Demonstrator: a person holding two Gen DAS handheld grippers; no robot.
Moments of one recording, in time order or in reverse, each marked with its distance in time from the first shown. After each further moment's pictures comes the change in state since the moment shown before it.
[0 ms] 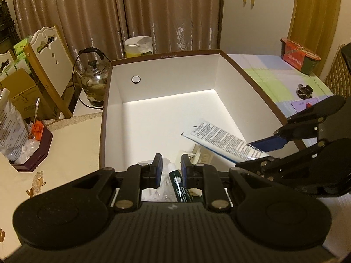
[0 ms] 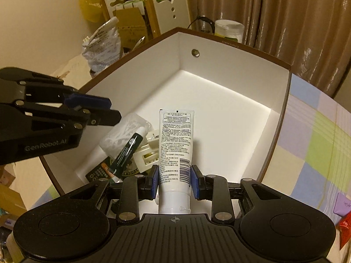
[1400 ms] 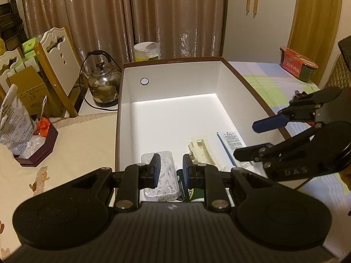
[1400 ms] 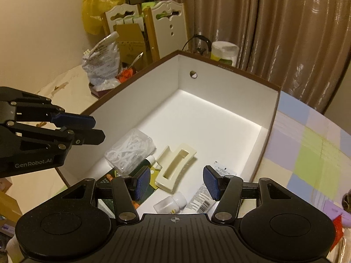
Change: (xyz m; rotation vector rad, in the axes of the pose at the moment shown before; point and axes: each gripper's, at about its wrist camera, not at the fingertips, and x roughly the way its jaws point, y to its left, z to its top) left arm -0.037 0.005 -0.015 -0.029 -0.033 0.009; right arm -0.035 0.013 0.003 -0.009 -0.097 -0.038
